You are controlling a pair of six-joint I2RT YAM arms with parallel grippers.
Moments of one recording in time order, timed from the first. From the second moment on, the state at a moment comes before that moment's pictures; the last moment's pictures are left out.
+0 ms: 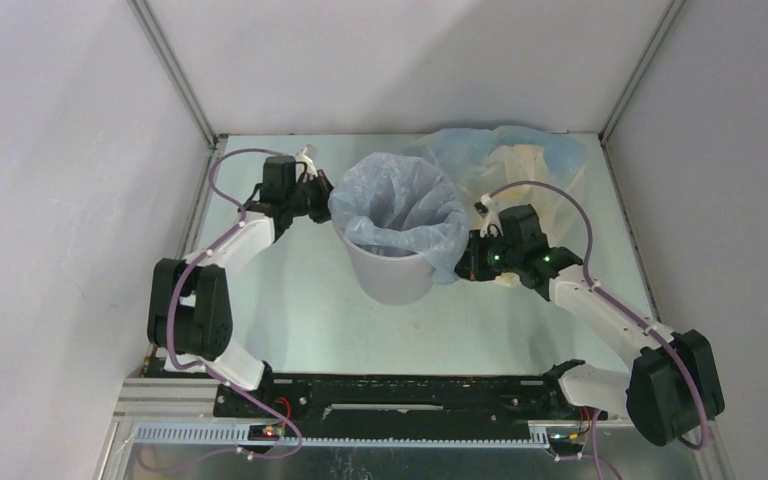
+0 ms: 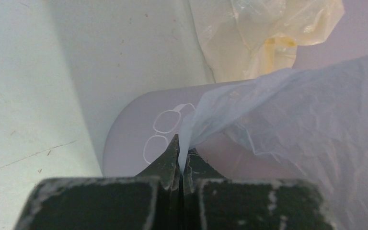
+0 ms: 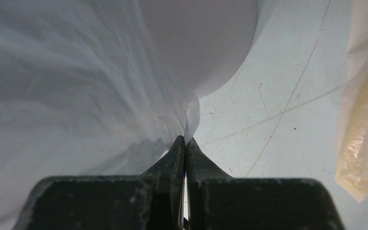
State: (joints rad) left arm -0.19 1.58 1.06 -0.09 0.54 -0.63; right arm 0.41 1.18 0.75 -0.31 -0.43 0.42
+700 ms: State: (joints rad) left arm -0.19 1.31 0.83 0.01 0.55 -0.74; right arm 0.45 1.26 0.73 -0.26 -0.25 0.41
